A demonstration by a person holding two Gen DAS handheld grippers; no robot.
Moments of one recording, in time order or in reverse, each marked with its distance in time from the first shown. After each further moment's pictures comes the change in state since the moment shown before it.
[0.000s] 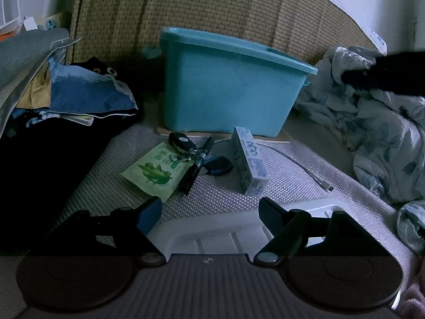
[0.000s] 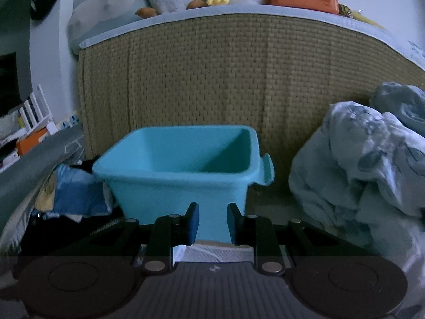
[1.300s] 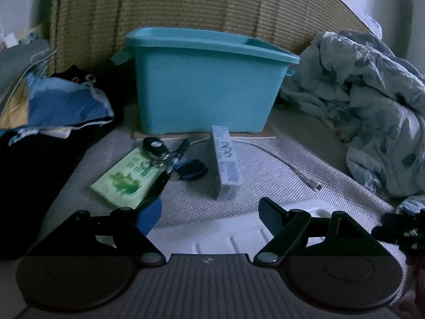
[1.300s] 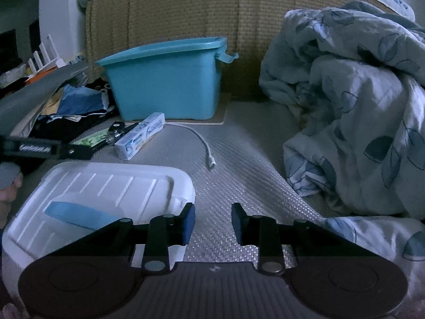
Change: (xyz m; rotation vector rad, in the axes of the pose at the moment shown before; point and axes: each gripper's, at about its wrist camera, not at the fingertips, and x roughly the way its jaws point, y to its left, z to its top) left arm 0.016 -0.045 0.013 0.071 0.039 0.019; right arm -0.064 -0.042 -0.160 0.007 0.153 0.013
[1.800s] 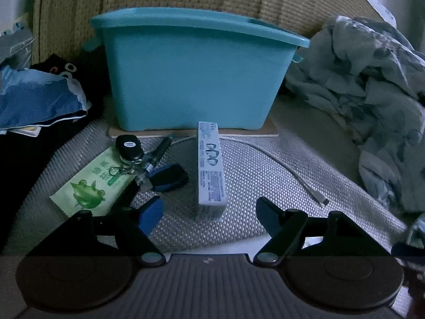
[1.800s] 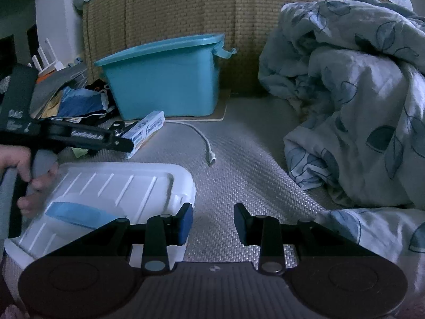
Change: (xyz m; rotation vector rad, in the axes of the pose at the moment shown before) left arm 0.053 -0.022 0.016 -0.037 0.066 0.025; right arm 0.004 -0.005 -0.004 0.034 0.009 0.014
